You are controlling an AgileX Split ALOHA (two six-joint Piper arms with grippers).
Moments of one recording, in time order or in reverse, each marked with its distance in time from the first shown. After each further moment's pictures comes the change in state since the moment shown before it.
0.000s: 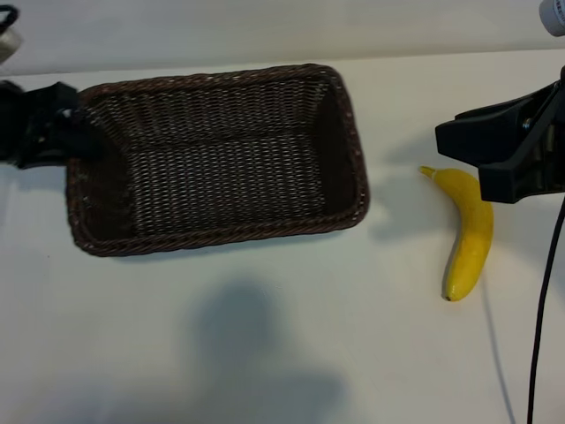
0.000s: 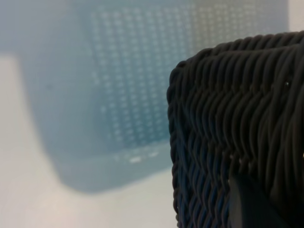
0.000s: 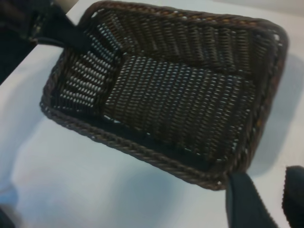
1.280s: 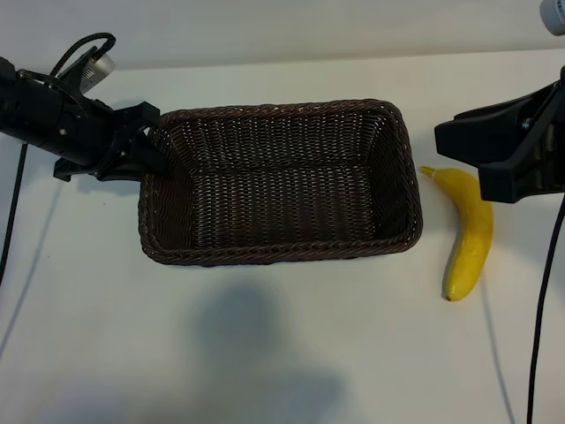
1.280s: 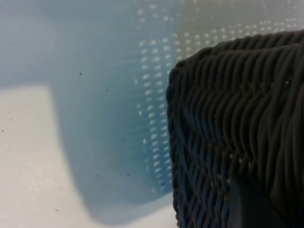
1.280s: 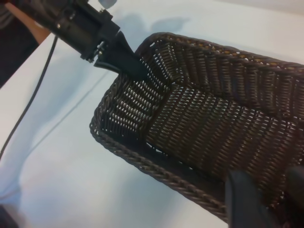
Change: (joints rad) left arm -0.152 0.180 -0.030 -0.066 -0.083 0.007; right arm 0.000 0.000 0.000 0.007 0.002 0.000
